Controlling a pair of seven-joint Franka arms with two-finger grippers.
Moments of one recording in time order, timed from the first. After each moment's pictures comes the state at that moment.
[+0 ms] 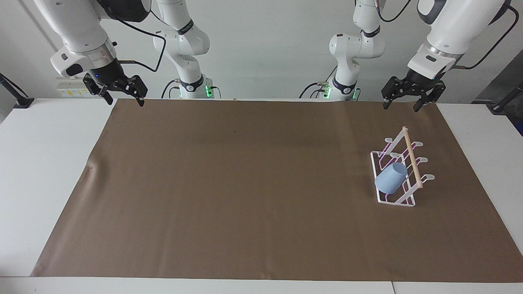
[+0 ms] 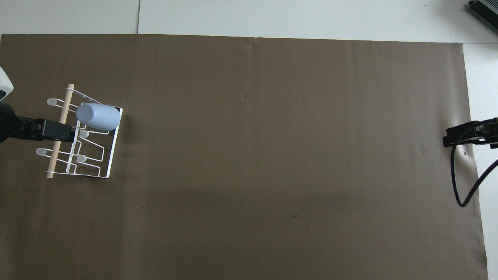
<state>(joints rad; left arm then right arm) -0.14 -0.08 0.03 -1.62 -0.05 1.55 0.02 -0.04 -0.04 -0.02 -1.59 -0.03 1.49 -0.01</state>
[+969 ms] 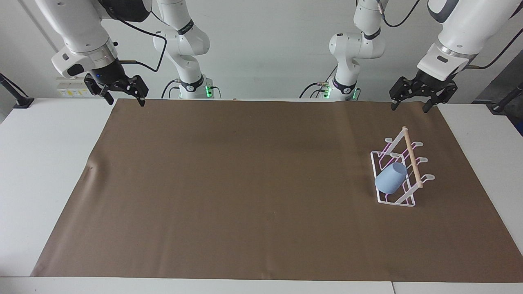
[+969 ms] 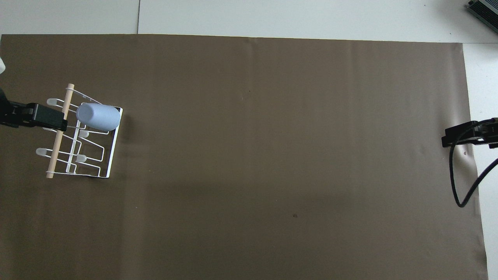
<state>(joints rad) -0.17 0.01 0.06 -1.48 -0.02 1.49 0.03 -0.04 -0.04 -0.02 -1.59 -0.03 1.49 -0.01</state>
